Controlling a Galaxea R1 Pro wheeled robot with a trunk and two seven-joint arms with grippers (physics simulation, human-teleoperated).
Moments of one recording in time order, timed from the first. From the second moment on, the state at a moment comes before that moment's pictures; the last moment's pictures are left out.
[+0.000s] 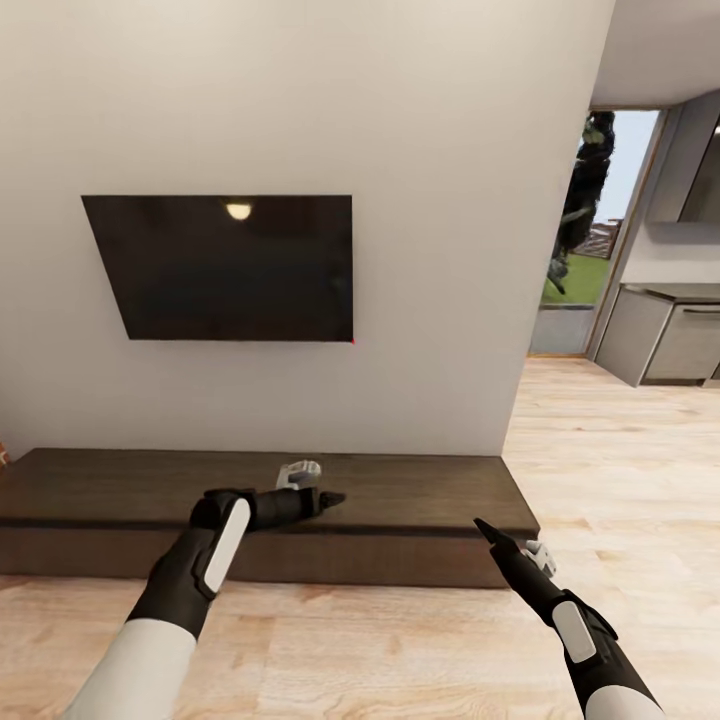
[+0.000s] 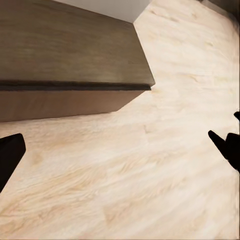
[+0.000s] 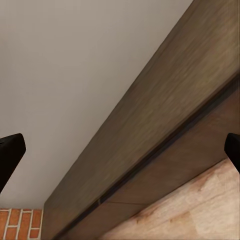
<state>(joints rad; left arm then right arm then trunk) -0.61 -0.07 -0.02 -1.10 0.26 0.89 -0.39 -0.53 -0.01 -0.61 -0.62 -0.43 0.35 0.56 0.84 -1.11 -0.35</state>
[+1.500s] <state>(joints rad) -0.61 -0.02 -0.02 -1.22 0.37 1.02 -0.72 -0.52 -0.05 -0.75 -0.57 -0.59 0.51 0.60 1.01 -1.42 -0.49</state>
